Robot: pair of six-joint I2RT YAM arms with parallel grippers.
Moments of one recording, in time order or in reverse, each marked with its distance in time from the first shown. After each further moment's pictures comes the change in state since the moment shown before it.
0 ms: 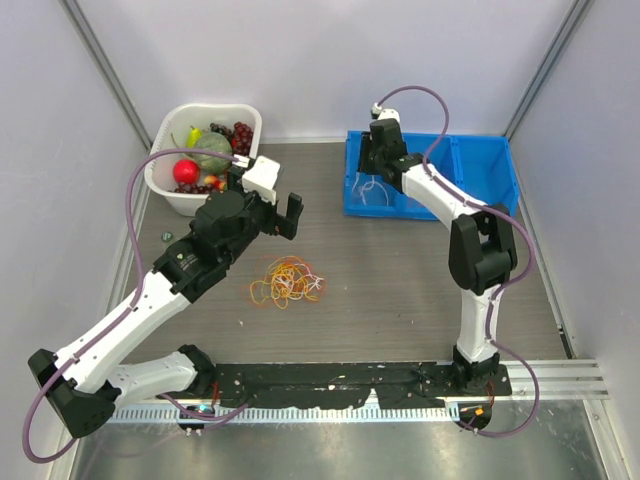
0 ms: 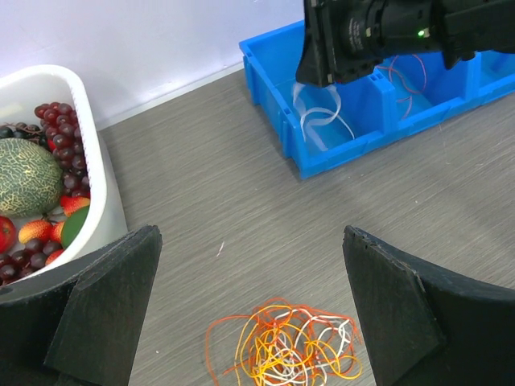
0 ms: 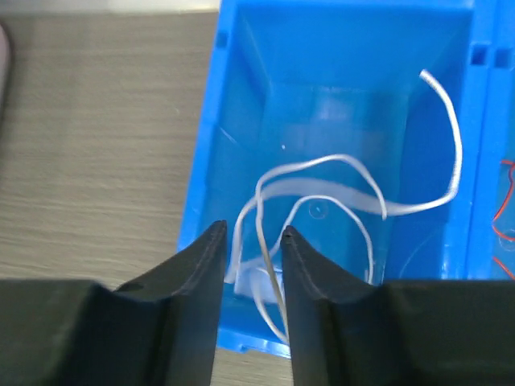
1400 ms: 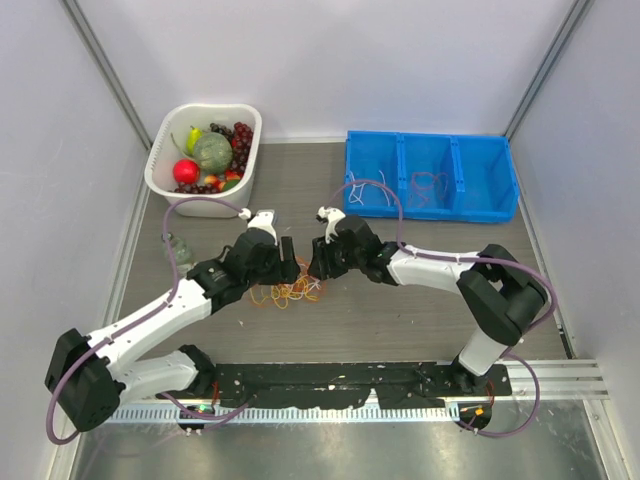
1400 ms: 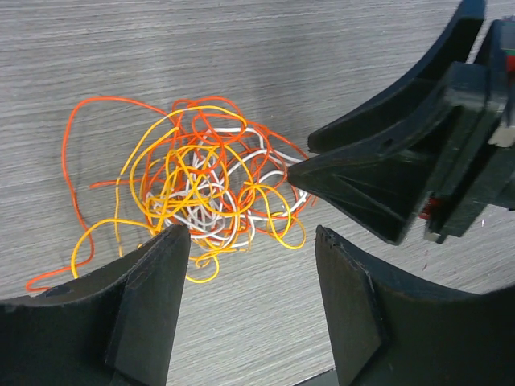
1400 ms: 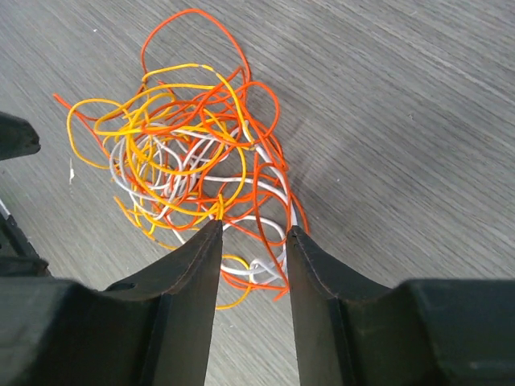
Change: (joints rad) left arm 0.006 0.037 -0.351 -0.146 0.080 -0.624; right arm 0.404 -0.339 -0.756 0.294 -0.372 0.088
